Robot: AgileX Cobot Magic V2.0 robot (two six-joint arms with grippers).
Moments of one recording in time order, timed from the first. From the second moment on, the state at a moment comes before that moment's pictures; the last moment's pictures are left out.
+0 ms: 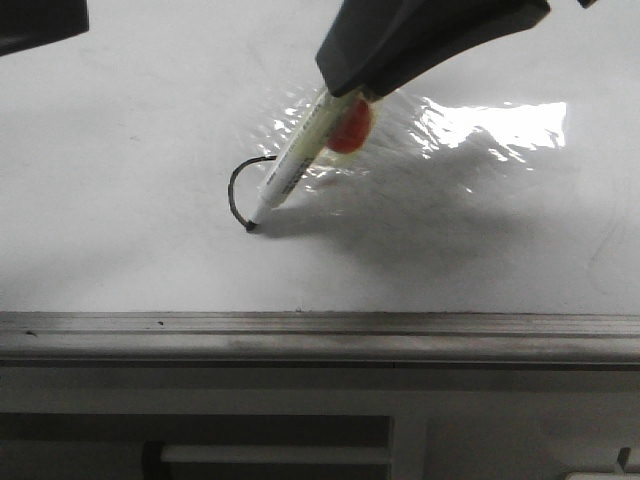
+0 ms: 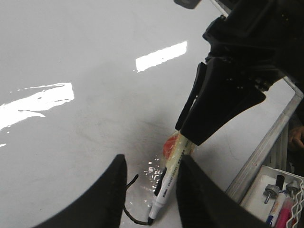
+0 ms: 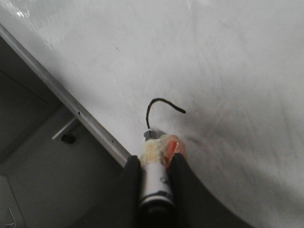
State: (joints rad) left arm -0.89 0.82 -0.23 0.12 -0.54 0.04; right arm 0.68 1.18 -0.94 0.21 0.53 -0.06
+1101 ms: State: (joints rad) left arm -0.89 0.82 -0.23 0.16 -0.52 0.04; right arm 0.68 1.08 -0.87 0.19 0.56 -0.02
